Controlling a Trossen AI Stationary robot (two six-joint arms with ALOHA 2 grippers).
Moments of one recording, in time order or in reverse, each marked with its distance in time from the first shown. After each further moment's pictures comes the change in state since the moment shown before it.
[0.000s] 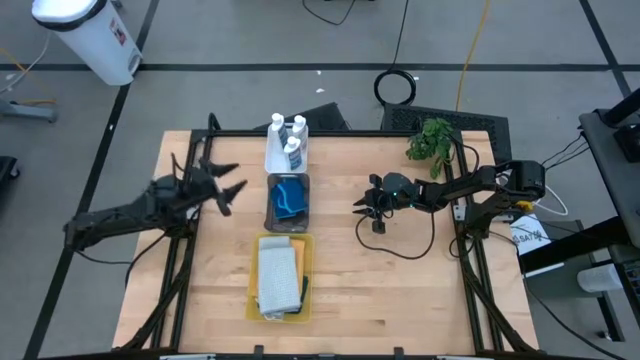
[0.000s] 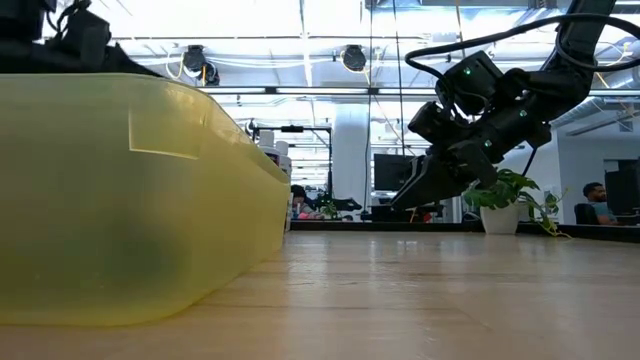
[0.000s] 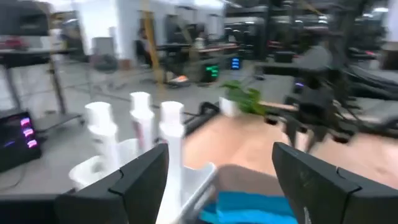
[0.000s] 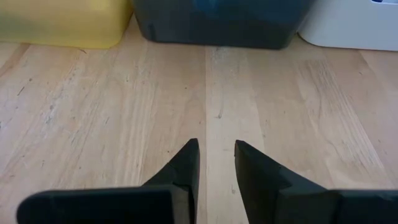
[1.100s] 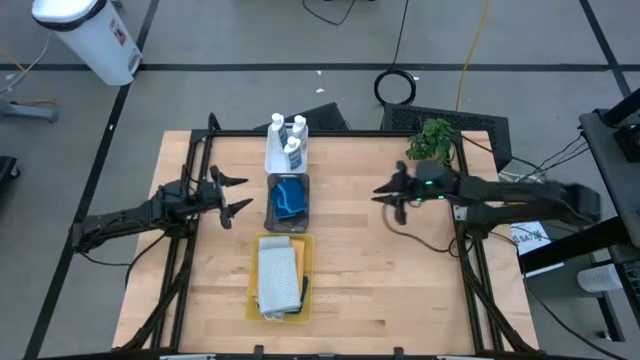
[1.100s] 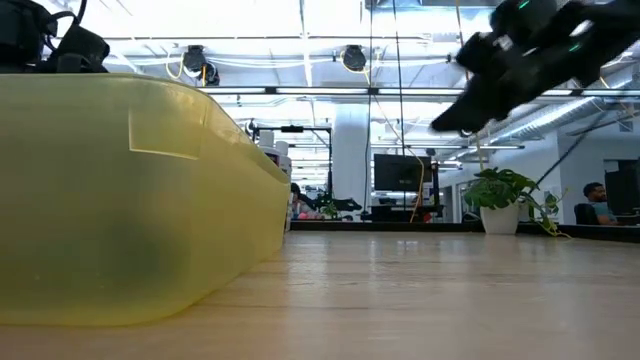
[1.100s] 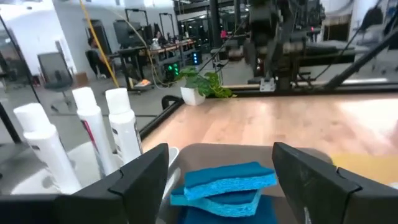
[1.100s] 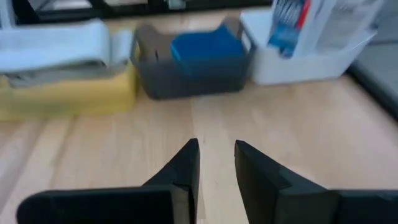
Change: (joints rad) left arm -0.001 -0.080 -0.132 0.017 0.214 0.128; right arm -0.056 -0.587 0.000 -0.474 -0.003 0.143
